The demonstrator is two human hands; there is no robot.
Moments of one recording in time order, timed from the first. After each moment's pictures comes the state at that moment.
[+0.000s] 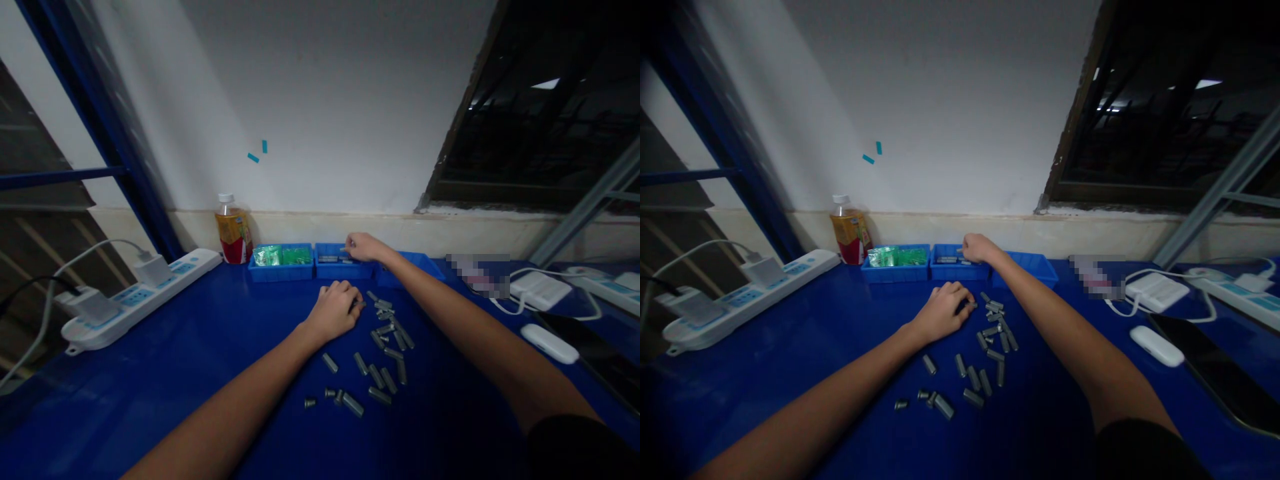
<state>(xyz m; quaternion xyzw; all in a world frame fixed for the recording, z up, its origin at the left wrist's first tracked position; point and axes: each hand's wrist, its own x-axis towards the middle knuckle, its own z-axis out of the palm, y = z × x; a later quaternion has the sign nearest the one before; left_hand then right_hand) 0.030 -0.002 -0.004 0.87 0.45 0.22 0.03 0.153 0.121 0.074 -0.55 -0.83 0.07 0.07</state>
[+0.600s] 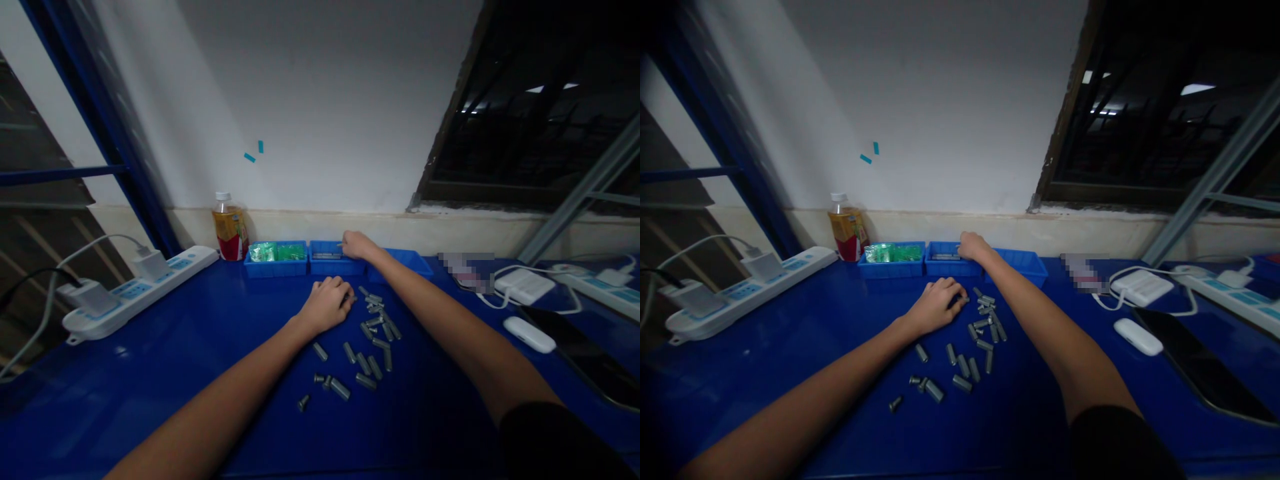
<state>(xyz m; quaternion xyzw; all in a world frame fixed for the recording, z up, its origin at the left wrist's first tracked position) 0.031 -0.007 -0.001 0.87 0.45 0.20 0.00 0.153 0.125 0.067 -0.60 -0.80 0.01 0.05</state>
